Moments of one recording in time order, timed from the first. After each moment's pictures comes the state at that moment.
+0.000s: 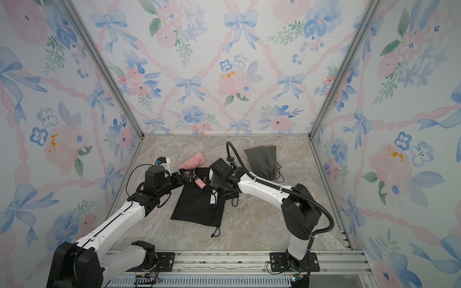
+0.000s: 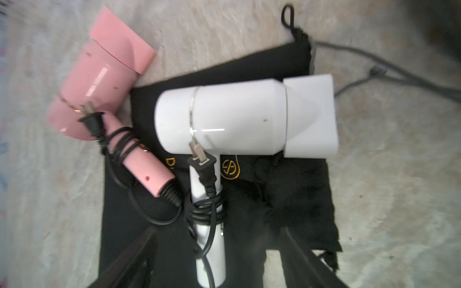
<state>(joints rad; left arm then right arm) -0.33 1.13 0.67 -0.08 0.09 -0.61 0.83 1.85 1.48 -0.54 0.22 0.90</state>
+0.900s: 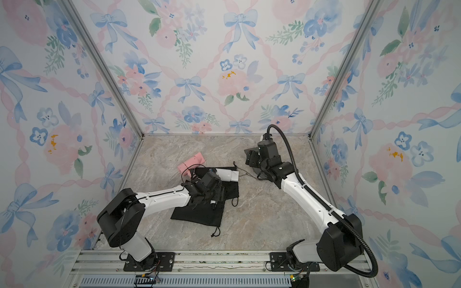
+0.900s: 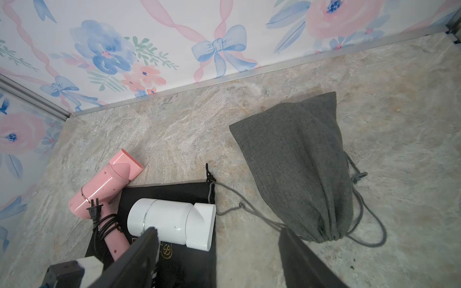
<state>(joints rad) -0.80 1.68 0.96 -0.25 -0.19 -0.58 0.45 1.53 1.32 -0.40 0.16 0.48</state>
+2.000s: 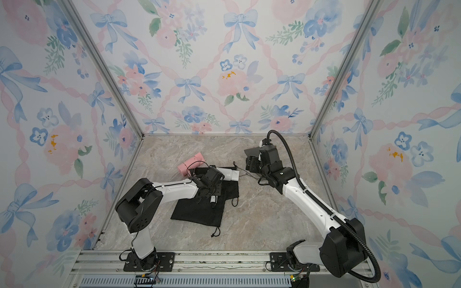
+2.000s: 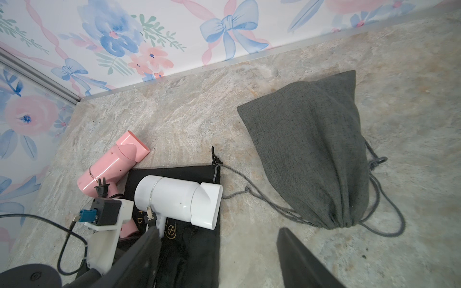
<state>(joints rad) -0.73 1.84 1.06 -0.25 -0.21 -0.60 0.45 1.48 1.24 -0.38 0.10 0.48</state>
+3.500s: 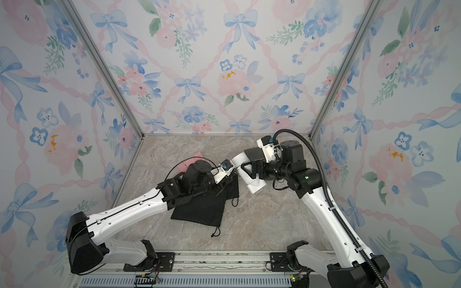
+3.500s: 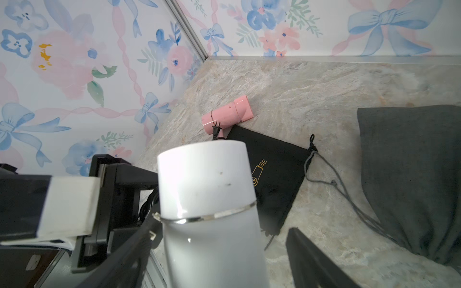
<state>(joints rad) -0.92 1.34 1.15 -0.31 -0.10 0.22 0.34 1.29 1.39 -0.66 -0.56 0.23</state>
